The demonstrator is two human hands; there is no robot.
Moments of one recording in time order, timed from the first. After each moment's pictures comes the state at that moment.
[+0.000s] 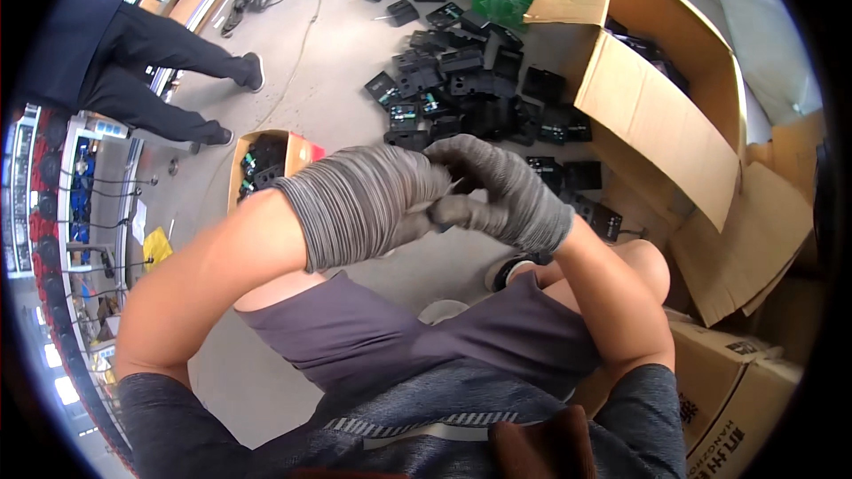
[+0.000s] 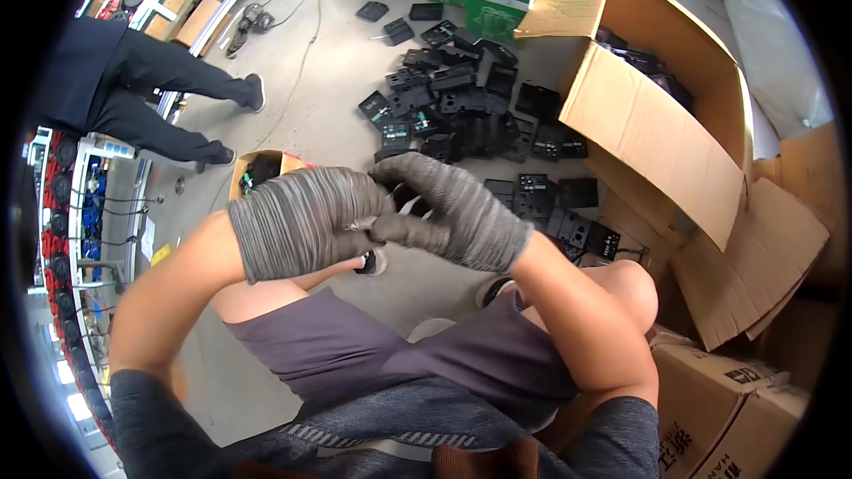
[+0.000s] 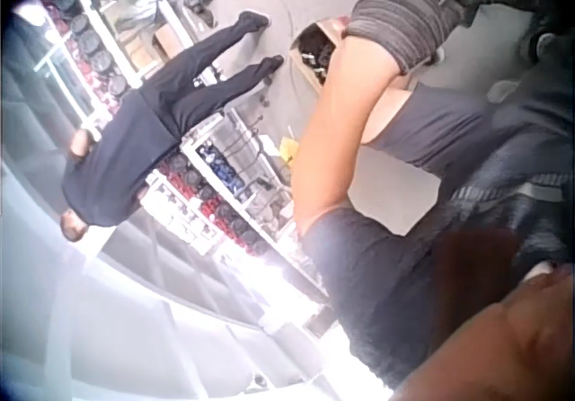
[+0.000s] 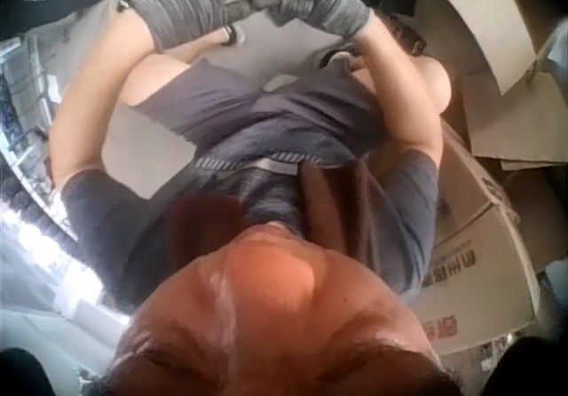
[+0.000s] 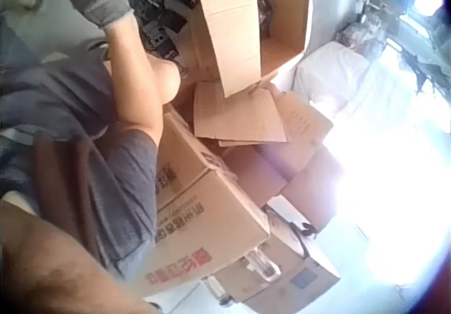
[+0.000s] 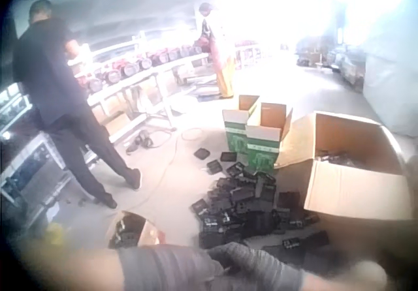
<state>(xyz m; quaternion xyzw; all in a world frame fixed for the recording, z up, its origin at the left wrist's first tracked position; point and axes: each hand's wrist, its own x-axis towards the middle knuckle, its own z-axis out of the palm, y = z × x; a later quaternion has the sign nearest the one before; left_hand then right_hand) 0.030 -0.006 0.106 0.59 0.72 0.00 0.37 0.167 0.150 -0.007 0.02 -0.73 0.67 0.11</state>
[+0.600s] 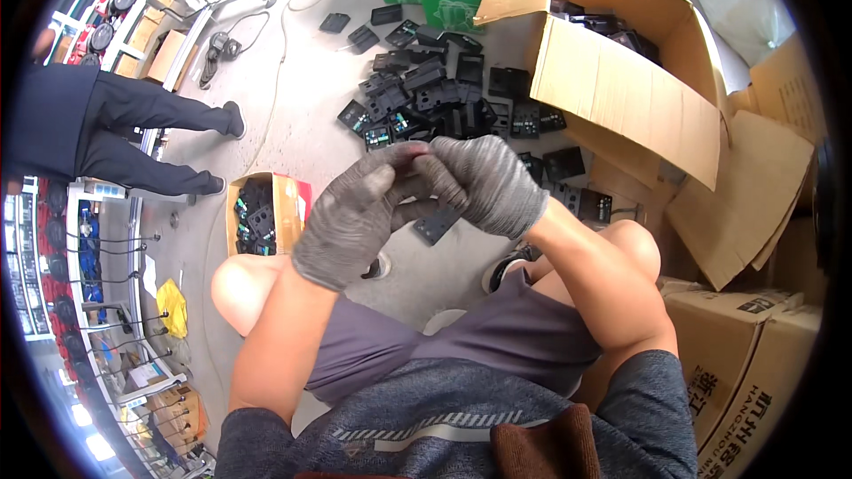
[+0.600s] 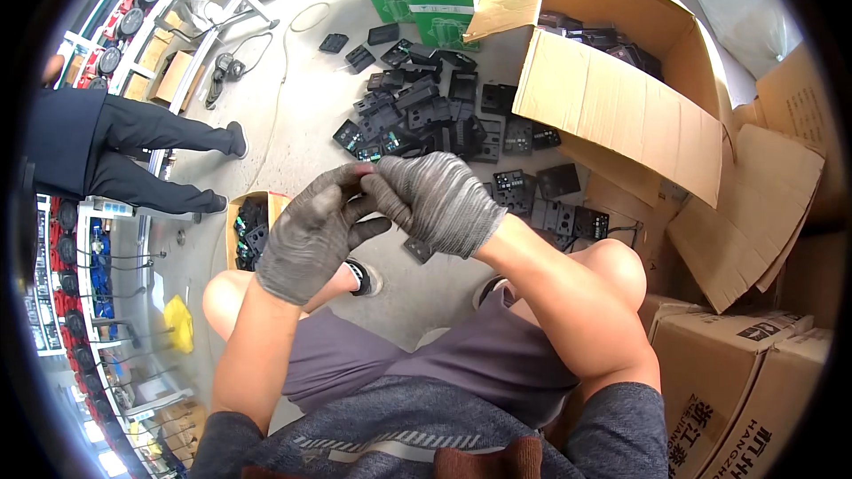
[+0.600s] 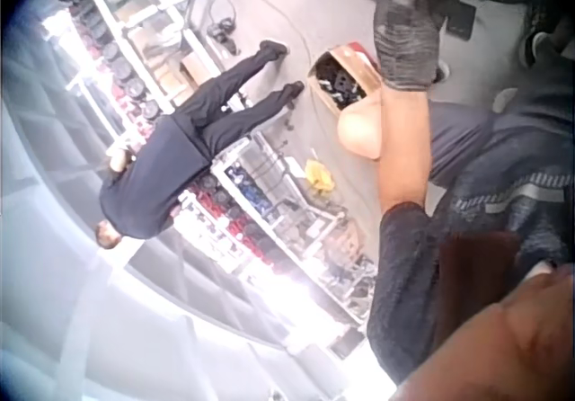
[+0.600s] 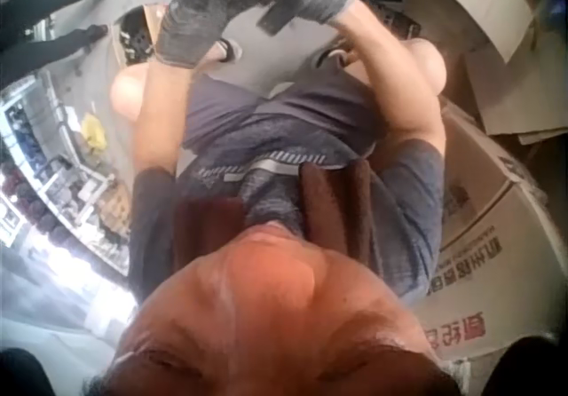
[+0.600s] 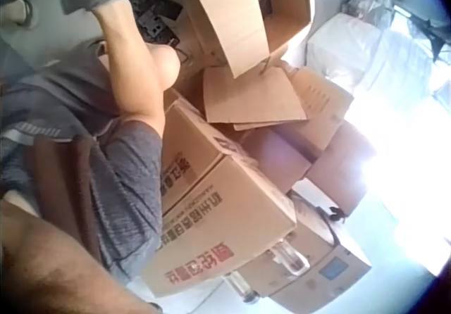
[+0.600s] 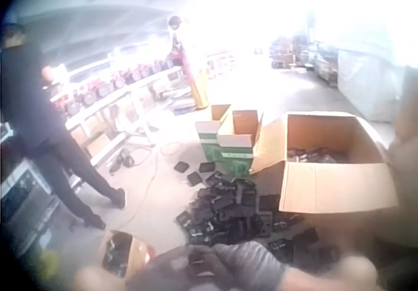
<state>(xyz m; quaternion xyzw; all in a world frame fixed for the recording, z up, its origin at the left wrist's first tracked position) 0.064 0.005 0.028 0.22 0.45 0.67 0.55 0.183 0.179 -0.001 -0.04 -0.87 0.45 0.18</state>
